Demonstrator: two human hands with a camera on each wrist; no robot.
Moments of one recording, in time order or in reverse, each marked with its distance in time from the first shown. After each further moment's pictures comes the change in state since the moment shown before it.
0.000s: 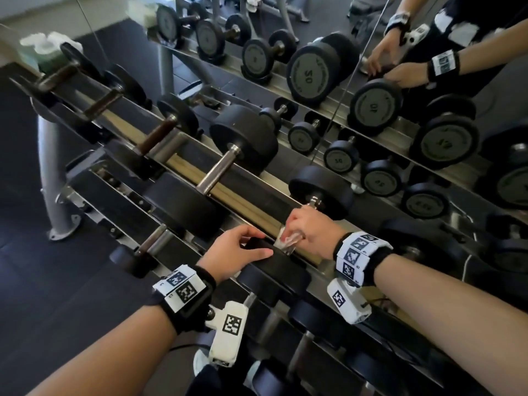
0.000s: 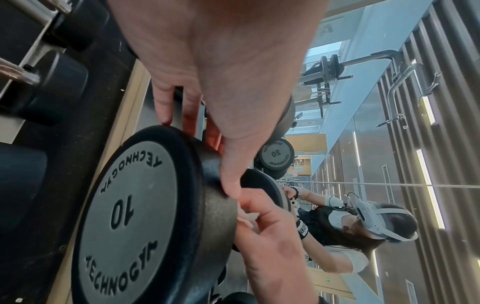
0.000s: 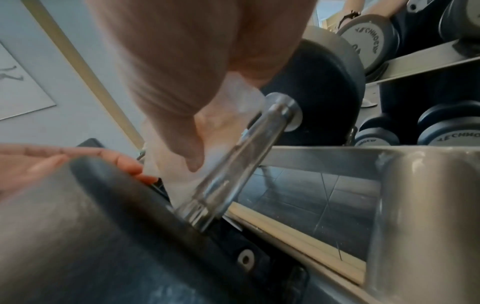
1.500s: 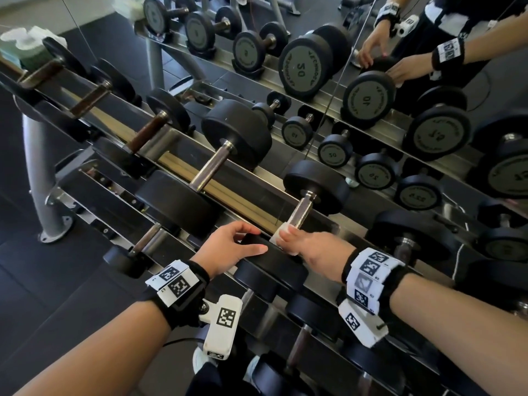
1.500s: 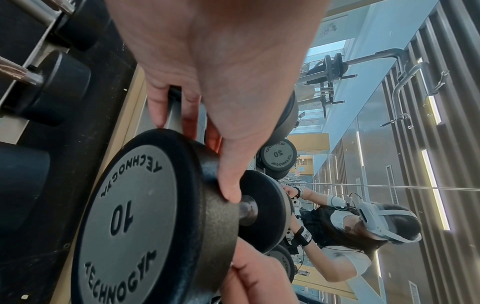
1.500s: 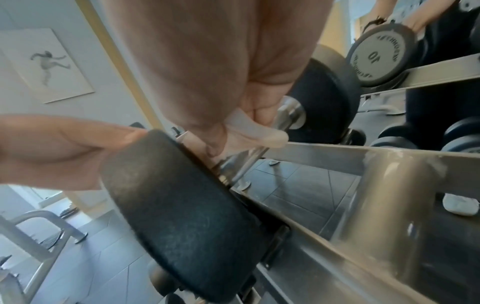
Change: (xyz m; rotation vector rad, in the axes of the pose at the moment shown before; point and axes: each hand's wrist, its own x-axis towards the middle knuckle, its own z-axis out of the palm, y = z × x) left_hand 0.003 -0.003 -0.004 -0.043 -0.068 -0.035; right_hand -0.038 -0.017 0.018 -0.195 -0.282 0.016
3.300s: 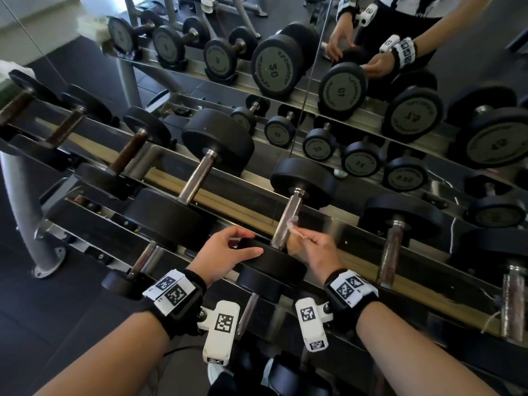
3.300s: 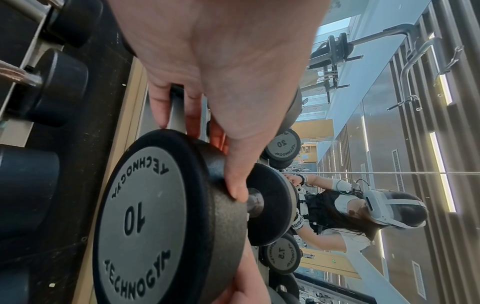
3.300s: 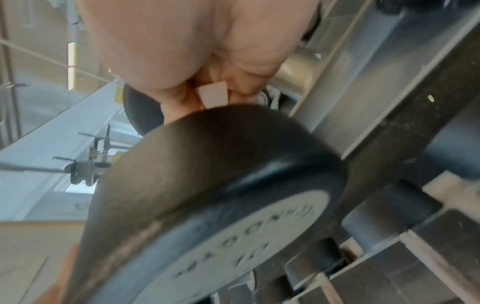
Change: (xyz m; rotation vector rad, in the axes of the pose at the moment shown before) left_hand 0.010 -0.013 -0.003 0.007 -0.044 0.045; right_hand 0.021 -0.015 0.062 1.513 0.805 0.549
